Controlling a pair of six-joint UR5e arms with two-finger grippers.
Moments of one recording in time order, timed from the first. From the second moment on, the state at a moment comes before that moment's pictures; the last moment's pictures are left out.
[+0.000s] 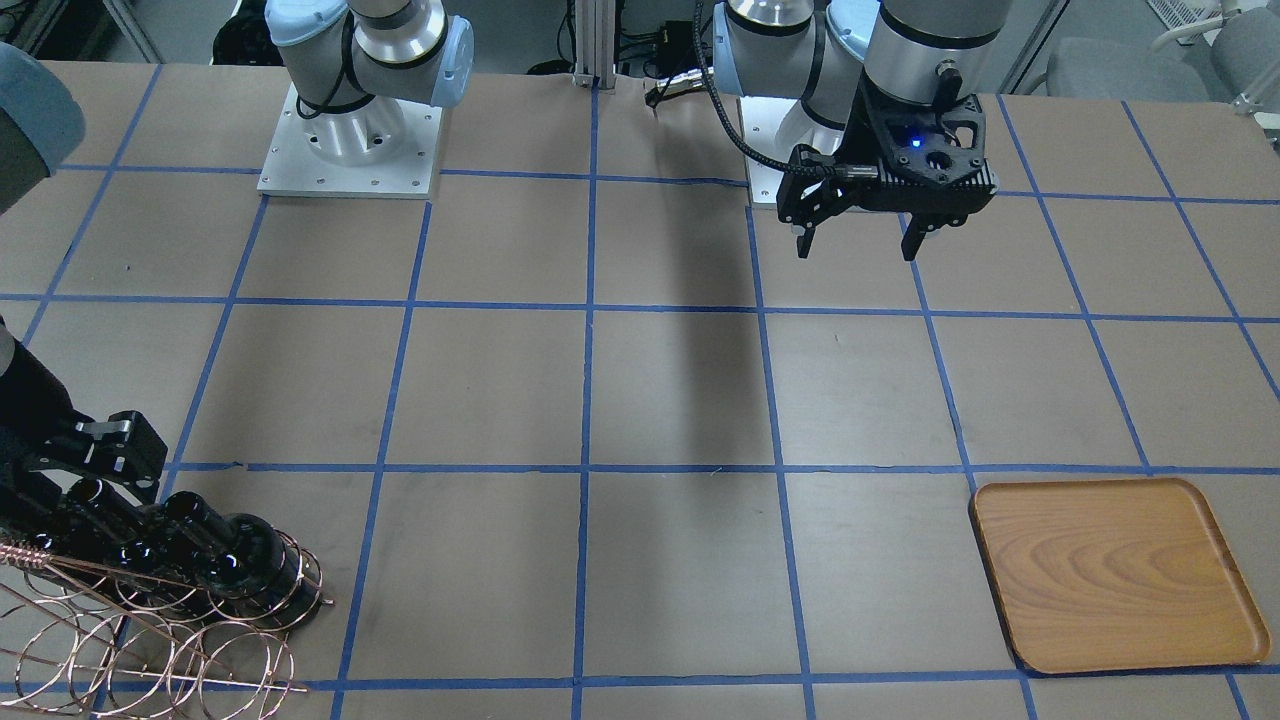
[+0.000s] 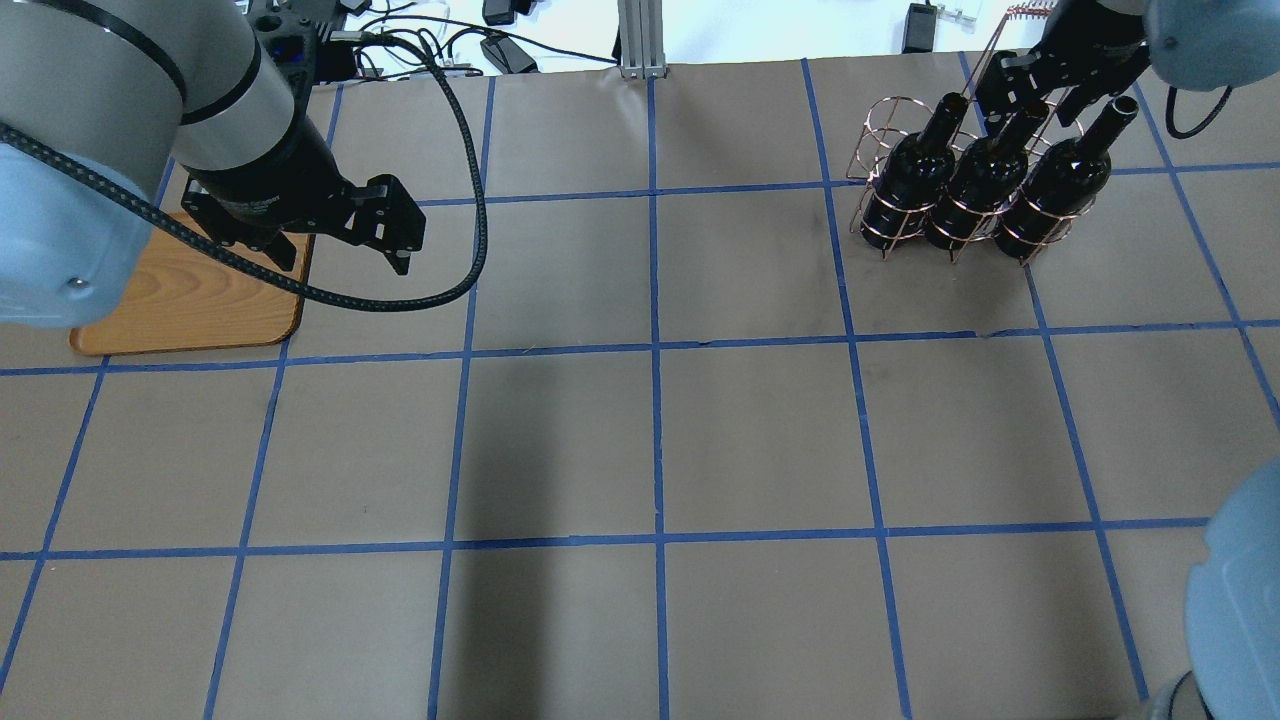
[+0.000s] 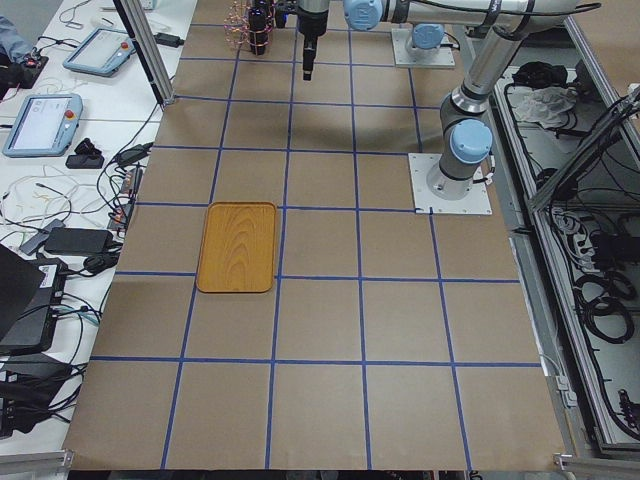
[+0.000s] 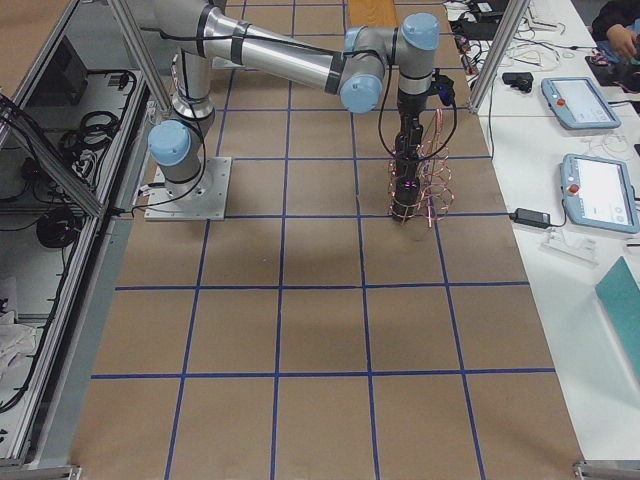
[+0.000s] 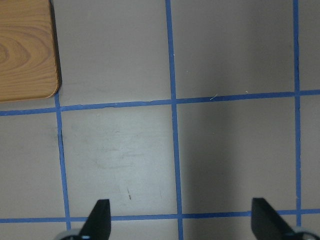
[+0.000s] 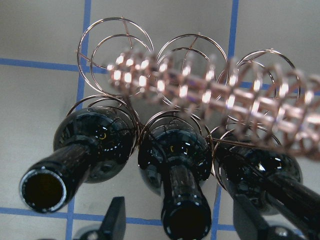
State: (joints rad) left arm -1.62 -1.50 -1.66 -1.47 1.64 0.00; right arm 1.35 -1.24 1.43 -1.90 -1.56 -0.33
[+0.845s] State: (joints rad) left arm -1.62 -1.50 -1.66 -1.47 1.63 0.00; right arm 1.35 -1.24 1.43 -1.89 -1.58 -0.33
